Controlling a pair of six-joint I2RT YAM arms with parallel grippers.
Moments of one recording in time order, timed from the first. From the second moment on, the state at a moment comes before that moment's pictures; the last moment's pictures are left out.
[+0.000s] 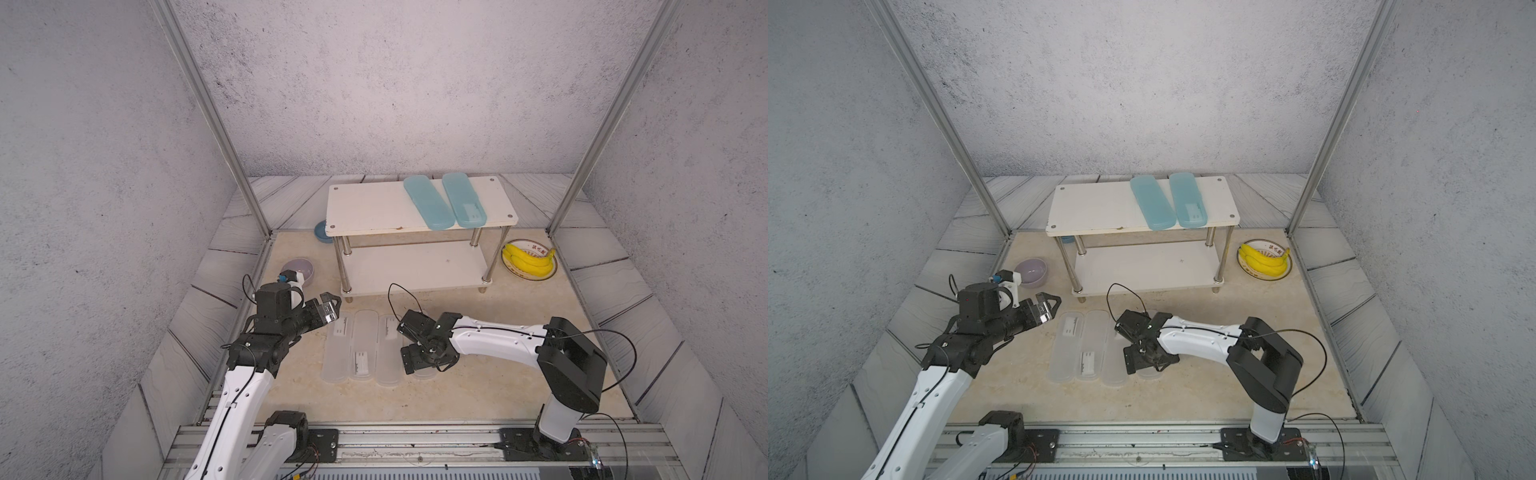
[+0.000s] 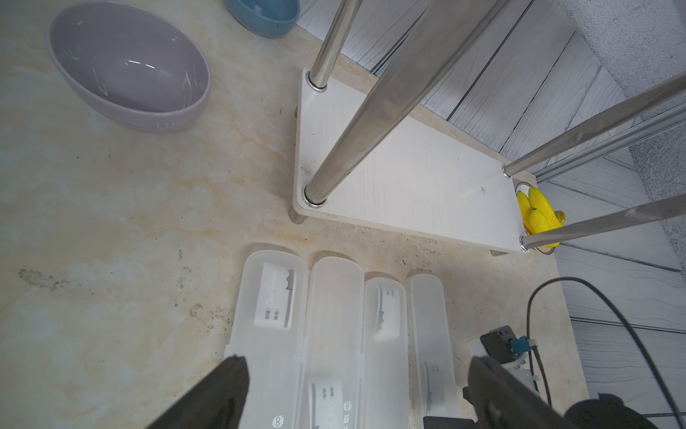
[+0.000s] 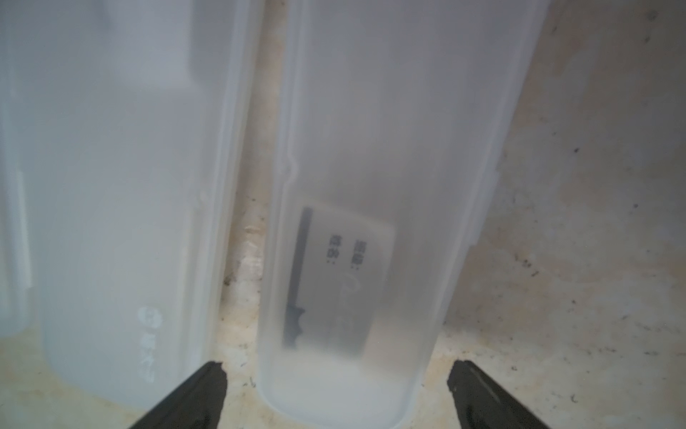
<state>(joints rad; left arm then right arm) -0.10 0.83 0.83 -0.65 0.28 -0.48 1.01 1.77 1.15 -0.79 0.08 0.72</state>
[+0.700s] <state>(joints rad) -0.10 0.83 0.83 -0.64 0.31 -0.50 0.96 1.63 0.96 -0.74 0.10 0.72</state>
